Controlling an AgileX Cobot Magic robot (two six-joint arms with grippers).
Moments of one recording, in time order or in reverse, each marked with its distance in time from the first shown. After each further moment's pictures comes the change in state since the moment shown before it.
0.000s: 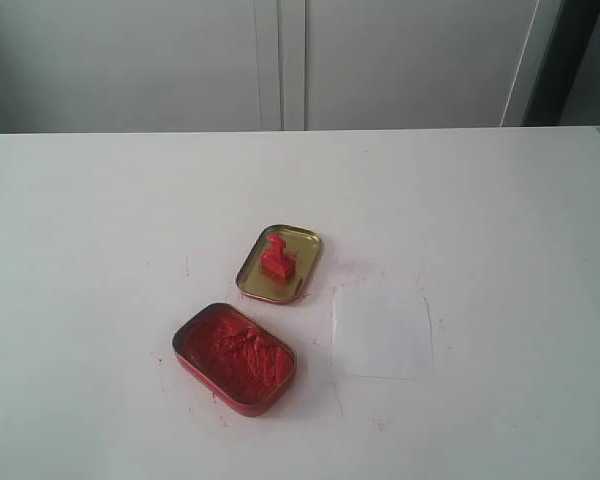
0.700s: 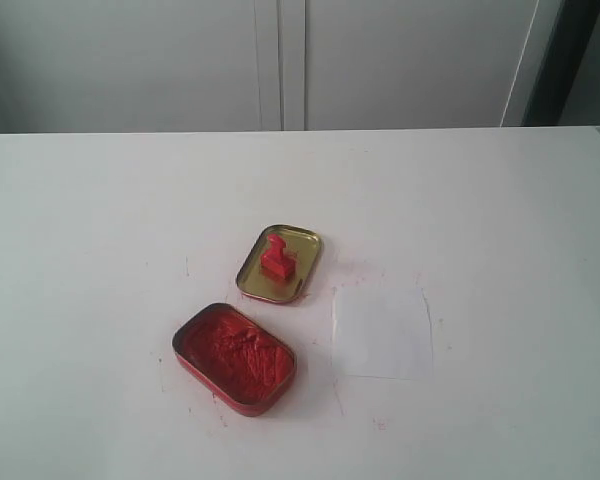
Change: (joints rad) left arm 0.000 0.000 0.000 0.000 0.000 0.000; right arm 0.000 0.000 0.000 0.000 0.000 0.000
